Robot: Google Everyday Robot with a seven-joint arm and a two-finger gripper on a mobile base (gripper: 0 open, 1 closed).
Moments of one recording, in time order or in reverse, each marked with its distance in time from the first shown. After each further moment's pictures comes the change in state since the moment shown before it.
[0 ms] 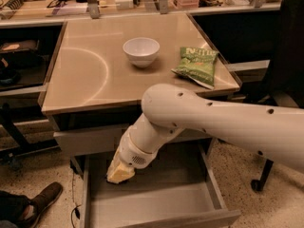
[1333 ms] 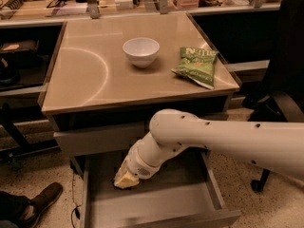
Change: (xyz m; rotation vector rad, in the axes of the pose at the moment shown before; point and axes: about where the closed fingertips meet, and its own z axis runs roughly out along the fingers) arm 0.047 -0.022 0.051 0.048 -0.037 0.077
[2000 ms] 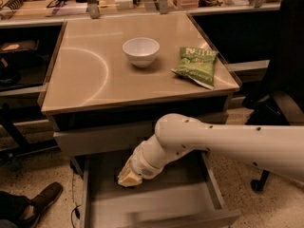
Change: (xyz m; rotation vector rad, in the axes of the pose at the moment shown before) arm 0.016 -0.015 0.009 0.035 -0.024 0.017
